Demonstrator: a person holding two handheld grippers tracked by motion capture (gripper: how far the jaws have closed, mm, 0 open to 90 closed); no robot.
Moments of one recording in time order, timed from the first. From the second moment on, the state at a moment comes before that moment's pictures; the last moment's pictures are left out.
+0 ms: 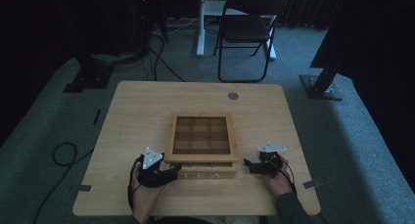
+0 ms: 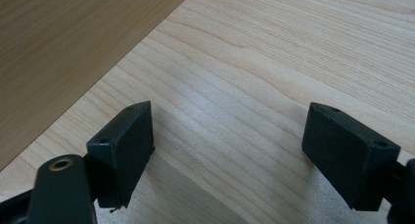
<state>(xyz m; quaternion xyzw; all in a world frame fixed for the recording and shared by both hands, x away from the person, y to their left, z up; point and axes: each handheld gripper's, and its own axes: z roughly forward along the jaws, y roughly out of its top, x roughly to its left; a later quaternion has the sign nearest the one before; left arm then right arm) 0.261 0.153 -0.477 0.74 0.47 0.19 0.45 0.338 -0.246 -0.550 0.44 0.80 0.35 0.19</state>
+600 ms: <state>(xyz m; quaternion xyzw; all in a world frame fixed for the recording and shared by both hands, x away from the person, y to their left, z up) 0.254 0.153 -0.486 0.74 0.47 0.19 0.44 0.338 -0.246 -0.550 0.44 0.81 0.35 0.19</state>
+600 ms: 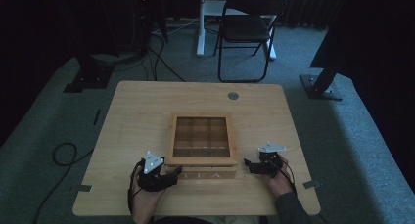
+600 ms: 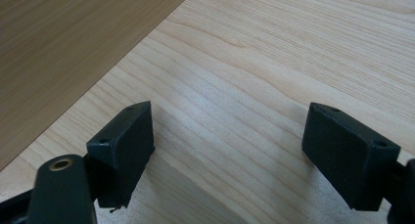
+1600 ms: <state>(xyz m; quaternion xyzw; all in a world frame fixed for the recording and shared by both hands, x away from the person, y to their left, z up) 0.247 0.176 -0.491 0.71 0.50 0.18 0.46 0.338 -0.245 -0.550 0.45 0.80 0.34 0.19</state>
